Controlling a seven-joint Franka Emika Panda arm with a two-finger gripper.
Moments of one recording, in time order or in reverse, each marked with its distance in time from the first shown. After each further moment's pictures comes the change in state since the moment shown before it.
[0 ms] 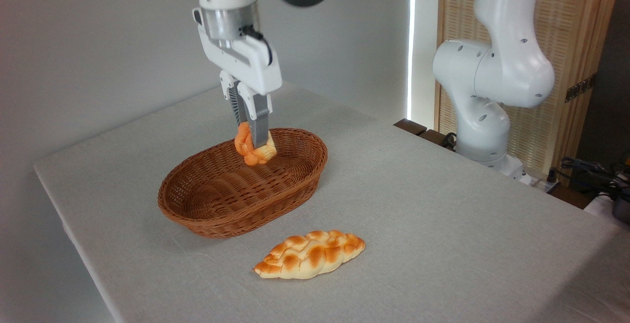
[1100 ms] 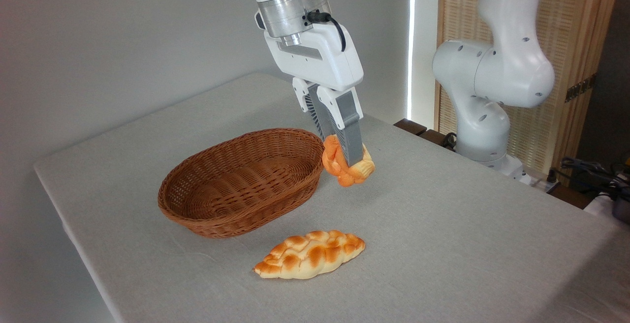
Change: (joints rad) arm 0.000 -0.076 0.221 -0.001 0.272 -0.233 0.300
